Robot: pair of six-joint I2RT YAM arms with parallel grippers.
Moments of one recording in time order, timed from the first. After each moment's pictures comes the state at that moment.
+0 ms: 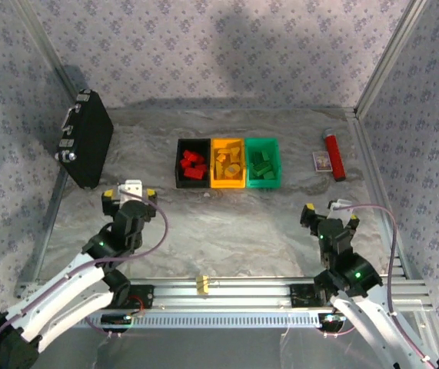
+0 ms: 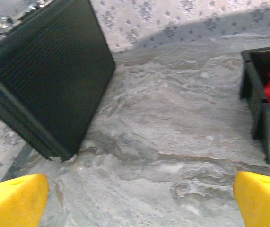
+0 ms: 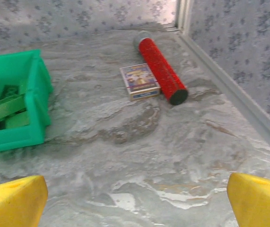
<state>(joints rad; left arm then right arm) -0.69 0.63 0.40 -0.24 -0.87 -0.14 0.52 0.23 0.33 -0.59 0.71 0.36</state>
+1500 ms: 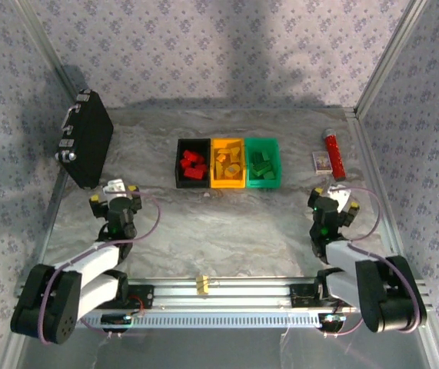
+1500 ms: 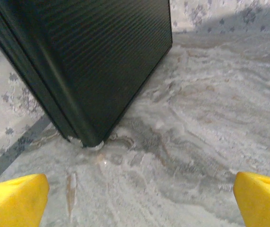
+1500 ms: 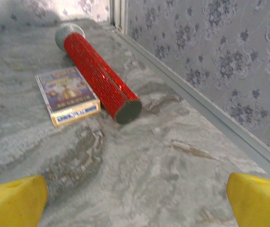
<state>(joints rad) -0.25 1.09 0.15 0.64 -0.66 -0.06 0.13 1.17 0.12 0.68 0.65 0.17</state>
